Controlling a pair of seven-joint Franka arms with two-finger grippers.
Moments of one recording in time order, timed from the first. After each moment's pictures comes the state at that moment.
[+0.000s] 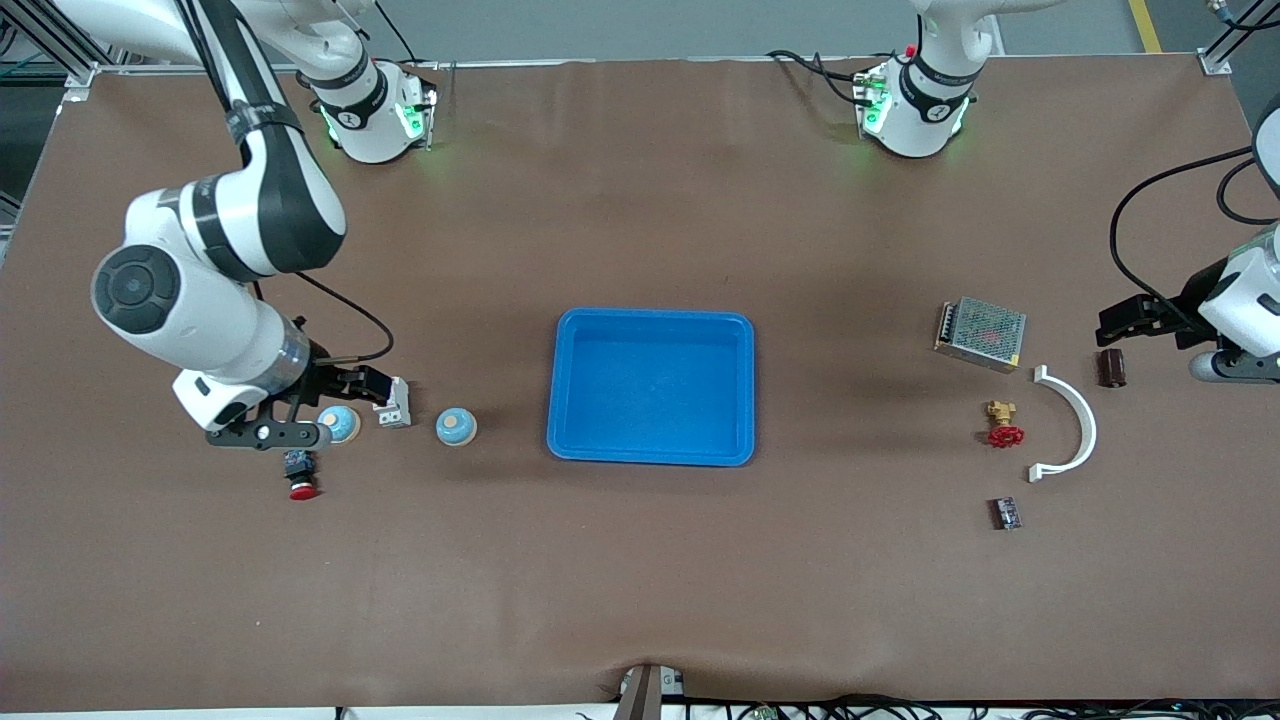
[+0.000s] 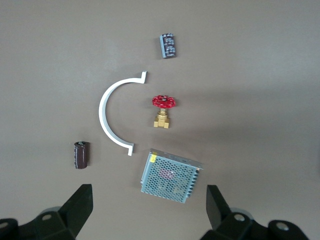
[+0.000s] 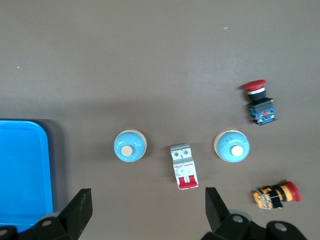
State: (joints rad) left arm 0.09 0.10 0.02 -1.81 0.01 1.88 0.17; right arm 0.15 0.33 0.10 -1.70 0.01 2.01 0.26
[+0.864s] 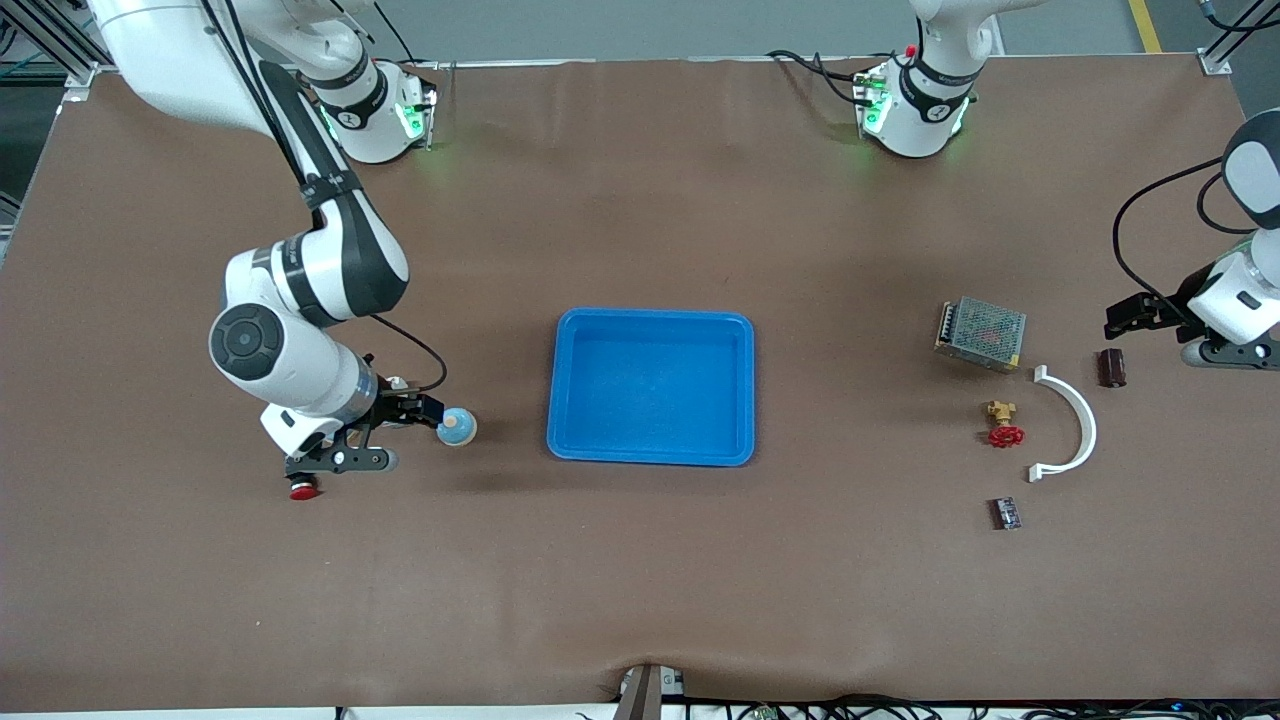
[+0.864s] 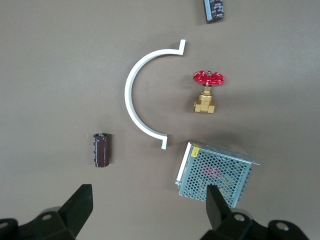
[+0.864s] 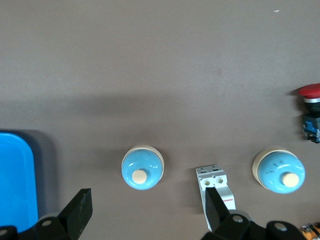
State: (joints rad) left arm 0.23 0.06 0.02 -2.08 0.04 2.14 0.31; right arm 0.18 0.47 0.10 -1.72 0.01 2.18 0.27
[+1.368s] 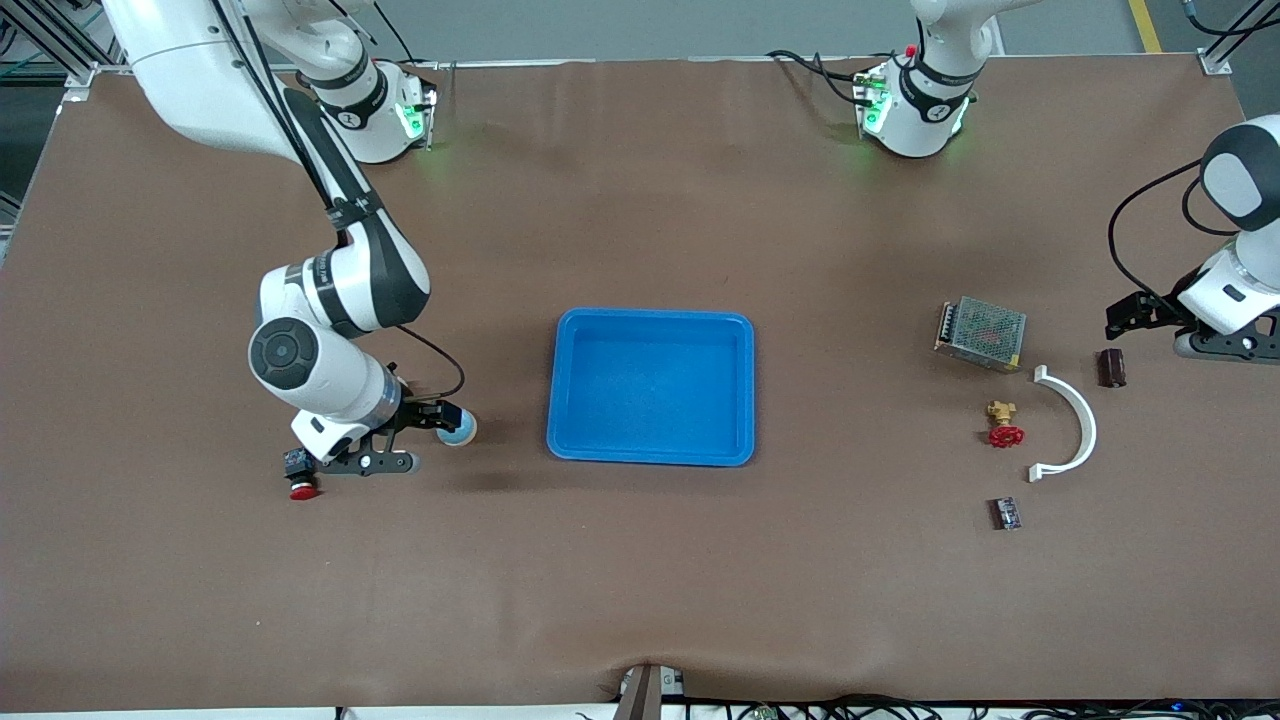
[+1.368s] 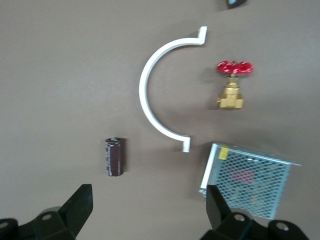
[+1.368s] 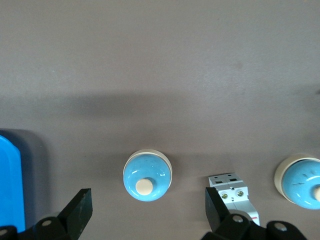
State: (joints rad) left arm 0.31 0.08 0.02 -2.19 0.04 2.33 0.44; right arm 0.20 0.51 0.10 -1.77 0.01 2.28 0.27
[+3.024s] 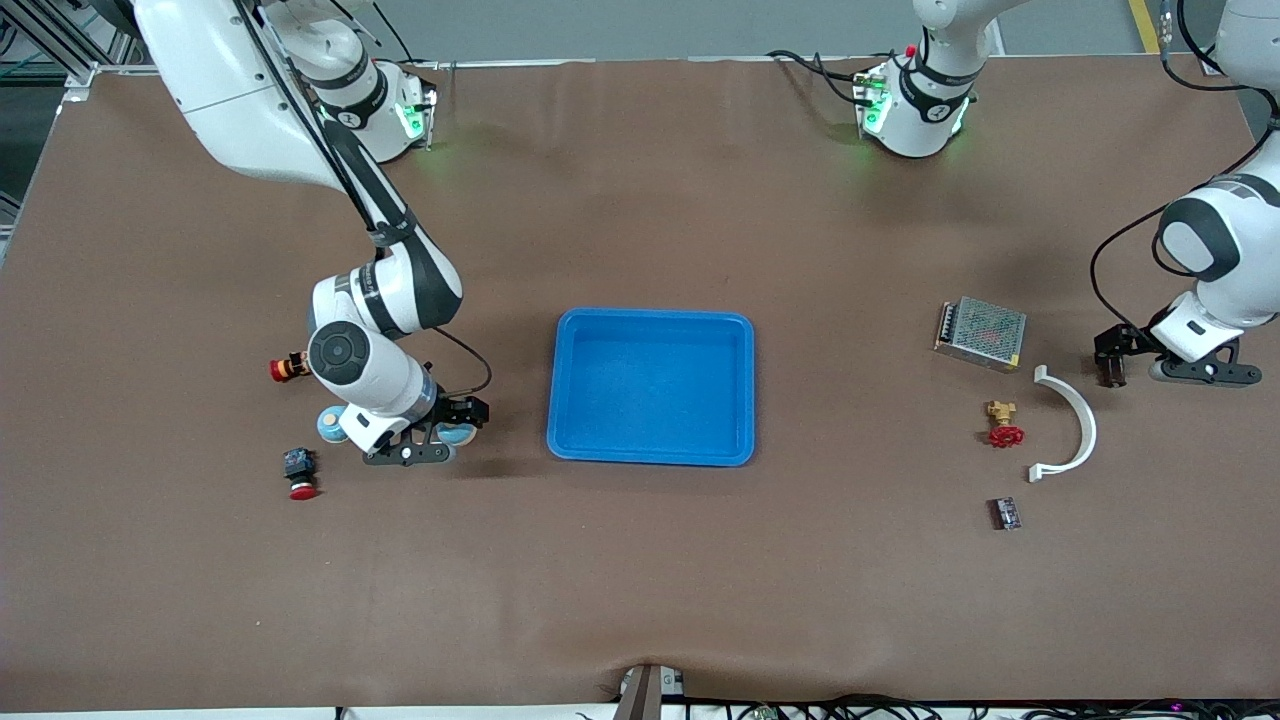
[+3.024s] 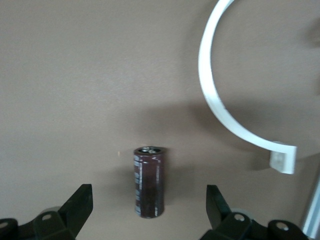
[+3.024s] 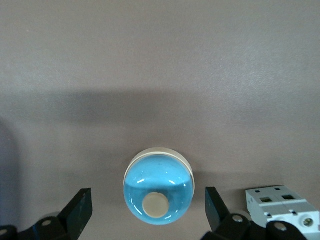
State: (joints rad) left arm 0.45 0.38 0.01 -2.19 0.04 2.66 0.57; right arm 0.24 0.59 0.10 -1.85 0.01 2.45 0.27
